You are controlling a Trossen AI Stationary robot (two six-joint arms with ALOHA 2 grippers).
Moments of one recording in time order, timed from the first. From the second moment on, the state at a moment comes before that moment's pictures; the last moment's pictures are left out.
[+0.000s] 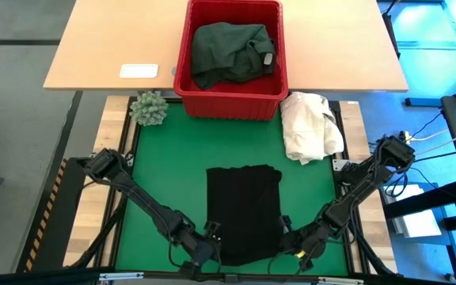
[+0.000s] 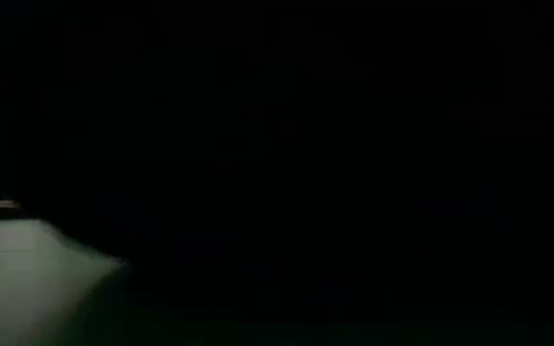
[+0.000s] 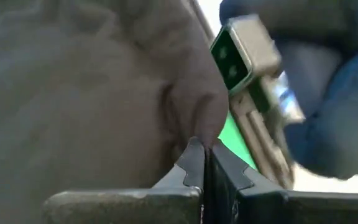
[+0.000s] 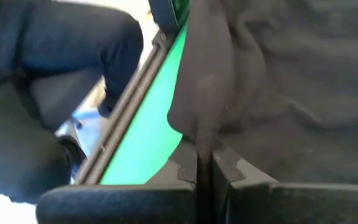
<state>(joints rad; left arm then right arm) -0.64 1.94 1.30 -0.22 -0.05 -0.31 0.86 1.58 0.76 0.10 0.22 0.41</state>
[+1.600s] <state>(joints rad) -0.46 1.58 0.99 0.05 -0.13 -0.22 0.78 1.28 0.44 0.43 0.80 0.18</state>
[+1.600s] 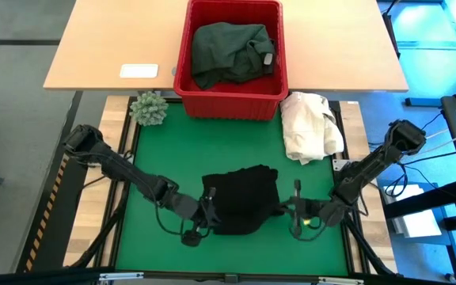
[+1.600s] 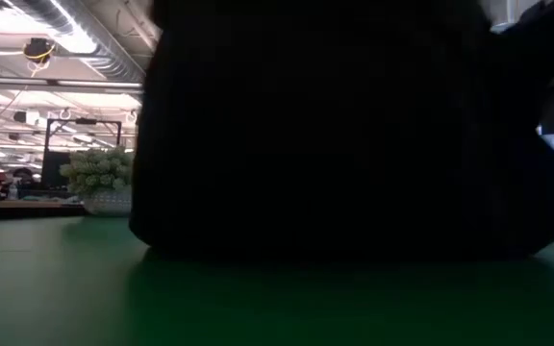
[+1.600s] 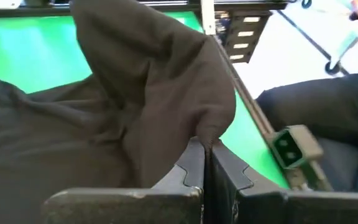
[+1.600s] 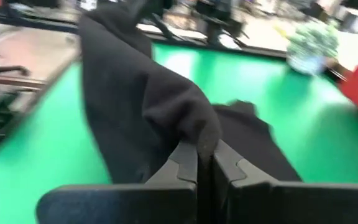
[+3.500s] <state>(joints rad) 0.18 1.32 0.53 0.19 -0.28 -0.07 -0.05 1.54 0.44 0.29 0.50 0.28</state>
